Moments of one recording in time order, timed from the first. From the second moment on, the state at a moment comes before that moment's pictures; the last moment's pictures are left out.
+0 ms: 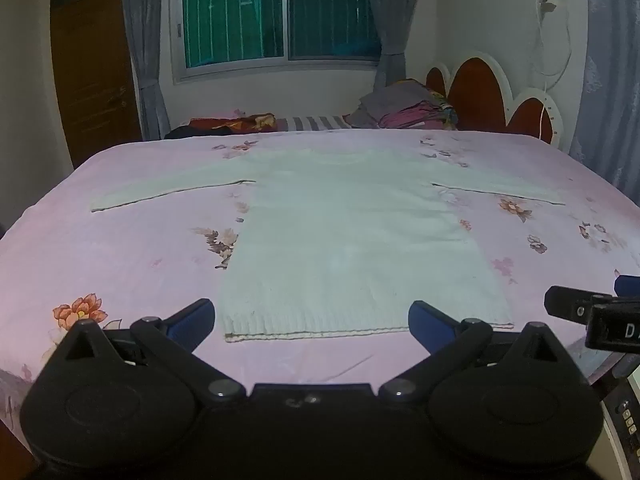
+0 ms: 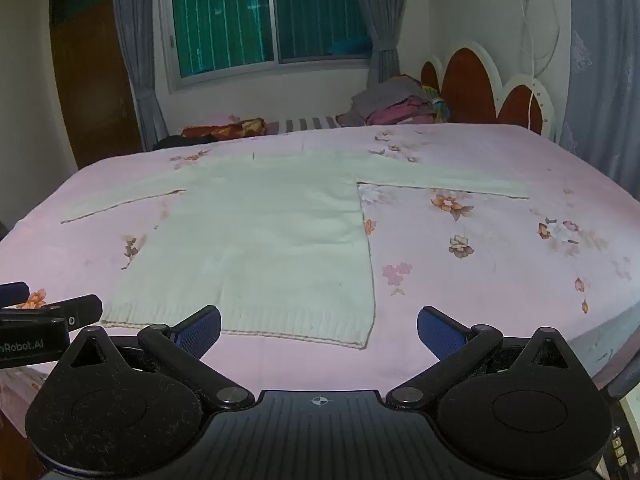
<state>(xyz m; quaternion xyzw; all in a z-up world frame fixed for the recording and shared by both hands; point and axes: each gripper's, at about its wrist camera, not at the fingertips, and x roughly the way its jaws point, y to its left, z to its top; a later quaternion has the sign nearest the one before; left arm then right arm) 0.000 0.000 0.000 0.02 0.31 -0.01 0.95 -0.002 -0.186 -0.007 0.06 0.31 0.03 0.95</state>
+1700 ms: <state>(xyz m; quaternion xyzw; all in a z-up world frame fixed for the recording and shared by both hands) -0.001 0.005 0.004 0.02 0.31 -0.01 0.95 -0.003 -0.185 0.000 0.06 0.31 0.03 0.95</state>
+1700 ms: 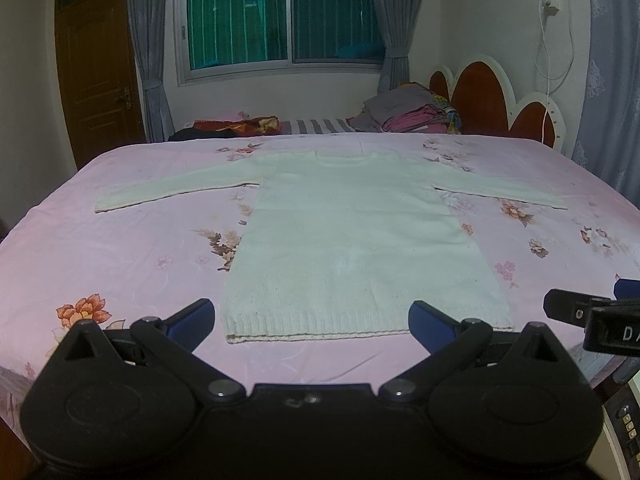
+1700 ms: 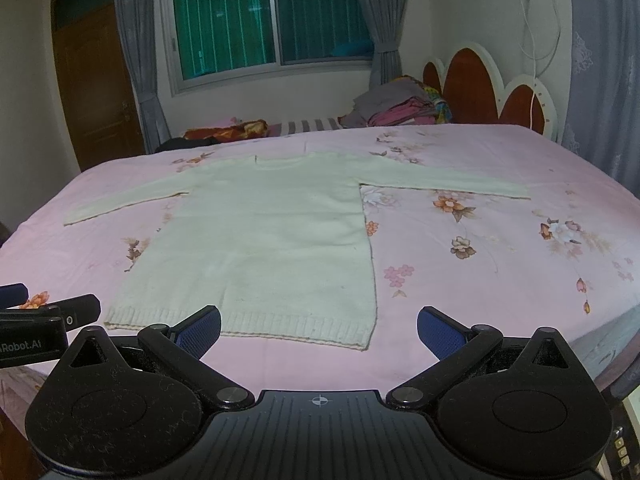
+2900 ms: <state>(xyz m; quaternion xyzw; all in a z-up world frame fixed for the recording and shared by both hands) -0.002 0.003 0.002 0.02 0.31 -0.01 0.95 -0.001 -0.191 -0.001 0.06 0.31 0.04 0.95</state>
